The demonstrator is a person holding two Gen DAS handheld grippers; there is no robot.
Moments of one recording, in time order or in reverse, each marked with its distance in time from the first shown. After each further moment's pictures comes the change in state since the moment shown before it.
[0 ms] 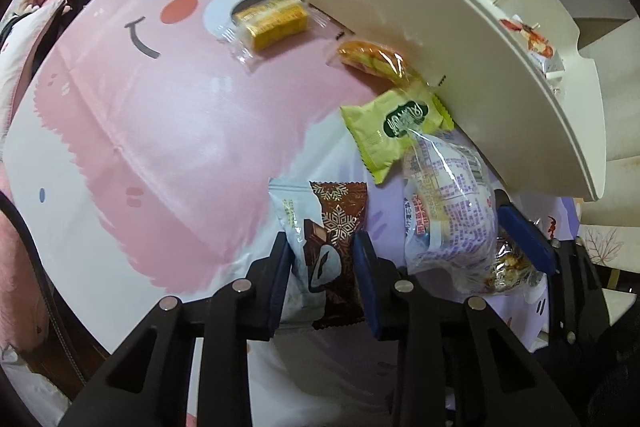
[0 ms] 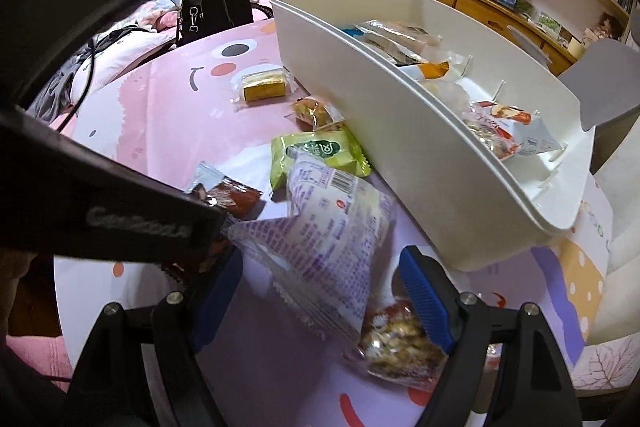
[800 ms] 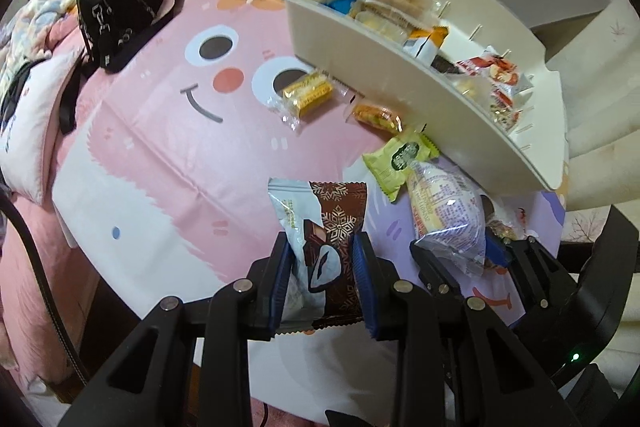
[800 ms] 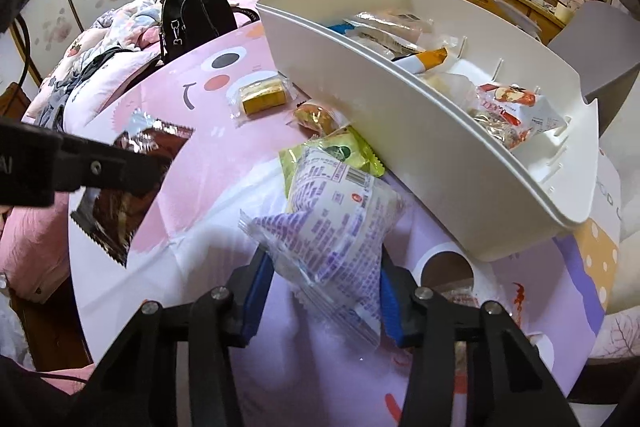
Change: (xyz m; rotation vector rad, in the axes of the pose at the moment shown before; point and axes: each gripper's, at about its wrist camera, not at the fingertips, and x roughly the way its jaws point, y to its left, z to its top) left arm -0.085 0.023 0.011 0.104 -0.105 0.030; right arm -0.008 0.011 0.012 0.133 0.023 0.005
